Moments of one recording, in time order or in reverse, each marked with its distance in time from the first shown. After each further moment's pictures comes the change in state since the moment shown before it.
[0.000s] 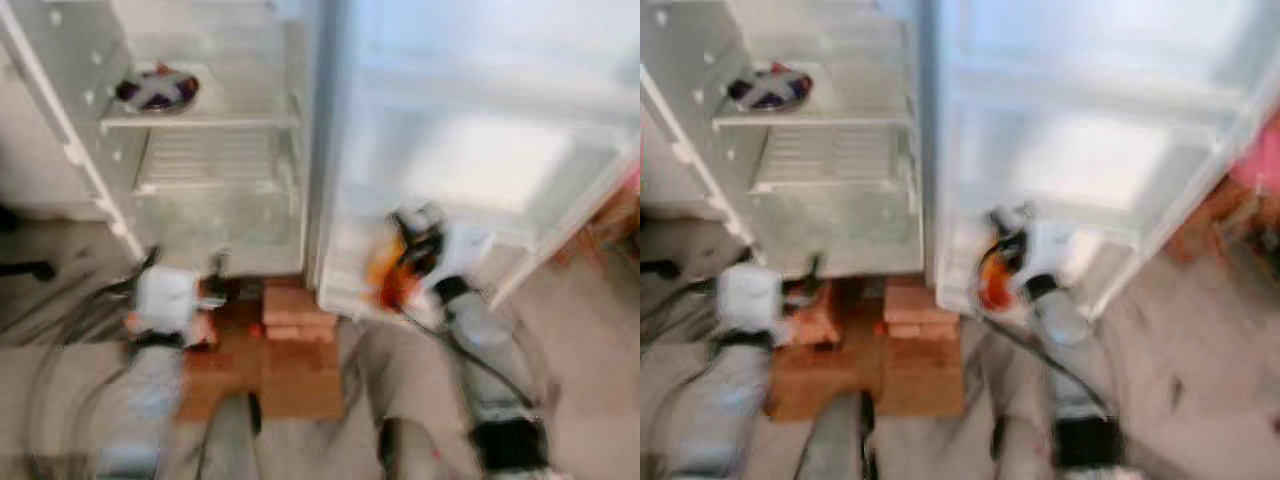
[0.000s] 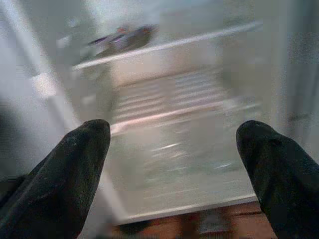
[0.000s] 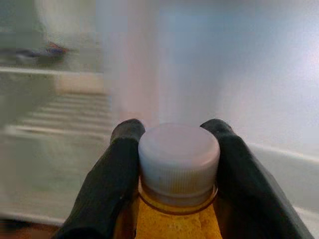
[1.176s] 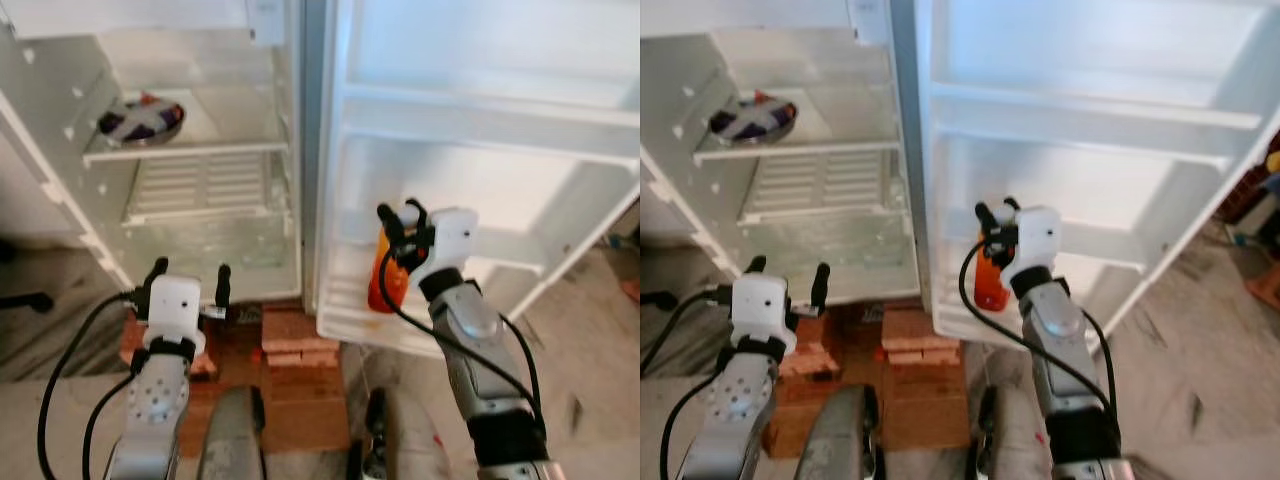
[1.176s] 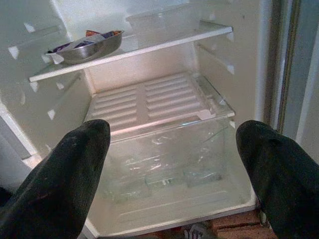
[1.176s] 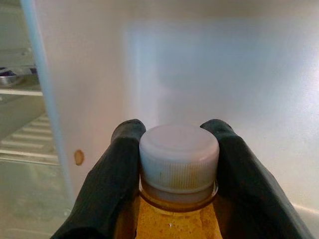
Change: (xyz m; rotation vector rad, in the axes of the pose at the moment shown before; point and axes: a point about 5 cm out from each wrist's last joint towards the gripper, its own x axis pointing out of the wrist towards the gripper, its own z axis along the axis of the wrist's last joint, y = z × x) left arm -0.003 -0.021 -0.001 -0.034 0.024 -0.058; right arm 0.001 -0.012 0.003 -0.038 -0.011 -0.026
